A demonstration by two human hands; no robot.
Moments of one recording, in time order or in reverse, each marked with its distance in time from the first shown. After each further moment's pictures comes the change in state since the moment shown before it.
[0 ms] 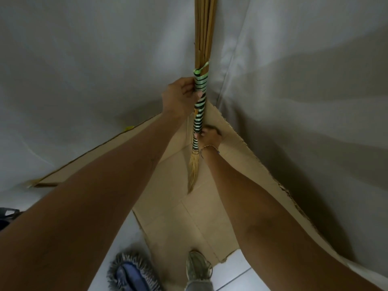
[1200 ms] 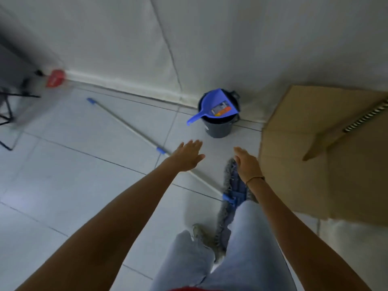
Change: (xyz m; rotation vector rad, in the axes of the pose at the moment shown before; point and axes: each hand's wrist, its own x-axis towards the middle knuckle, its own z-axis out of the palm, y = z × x) left_hand -0.802 -0.043 -0.421 0.940 -0.111 -0.473; right_hand -0.759 -0.030 0.039 -0.463 -0.658 -0.853
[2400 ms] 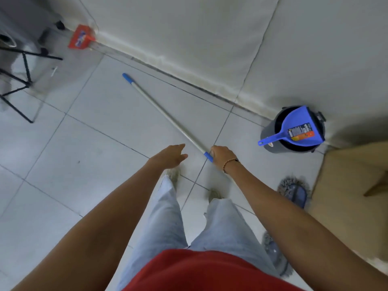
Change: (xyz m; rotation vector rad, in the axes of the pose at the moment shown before) left_hand 0.022 -0.500 -0.084 -0.409 -0.160 -0.237; right_hand 0.279 -0.385 0.266 -0.337 -0.530 -0.009
